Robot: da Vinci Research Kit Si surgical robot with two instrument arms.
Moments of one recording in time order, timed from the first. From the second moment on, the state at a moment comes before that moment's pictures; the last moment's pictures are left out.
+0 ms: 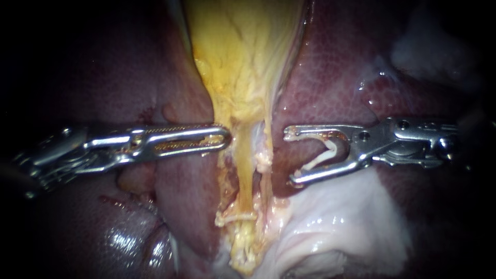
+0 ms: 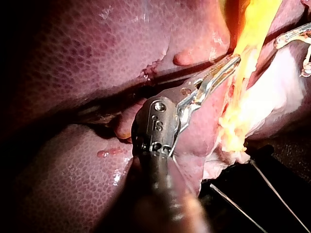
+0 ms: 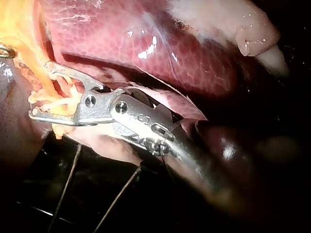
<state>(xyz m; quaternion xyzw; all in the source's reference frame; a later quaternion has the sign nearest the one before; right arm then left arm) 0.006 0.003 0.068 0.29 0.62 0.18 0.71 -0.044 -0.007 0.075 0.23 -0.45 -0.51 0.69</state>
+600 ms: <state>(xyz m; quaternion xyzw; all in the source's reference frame) 0.013 -0.005 0.076 0.31 0.63 0.16 0.70 -0.035 -0.003 0.067 0.21 -0.46 -0.54 0.67</state>
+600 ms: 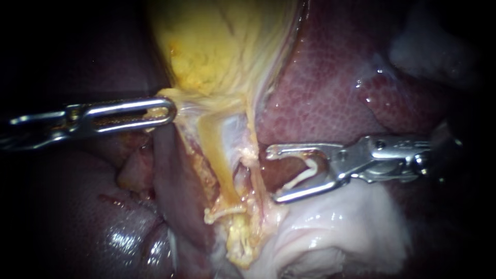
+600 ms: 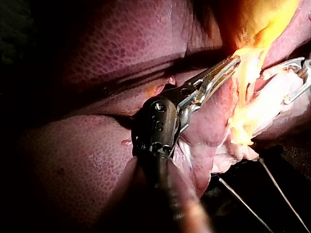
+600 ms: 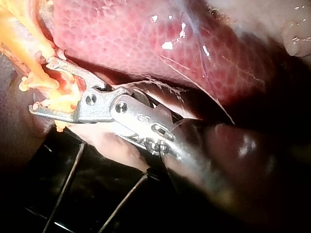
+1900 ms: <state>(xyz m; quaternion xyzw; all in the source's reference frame) 0.021 -0.008 0.081 0.42 0.64 0.14 0.64 -0.035 -0.003 0.069 0.20 -0.47 -0.54 0.67</state>
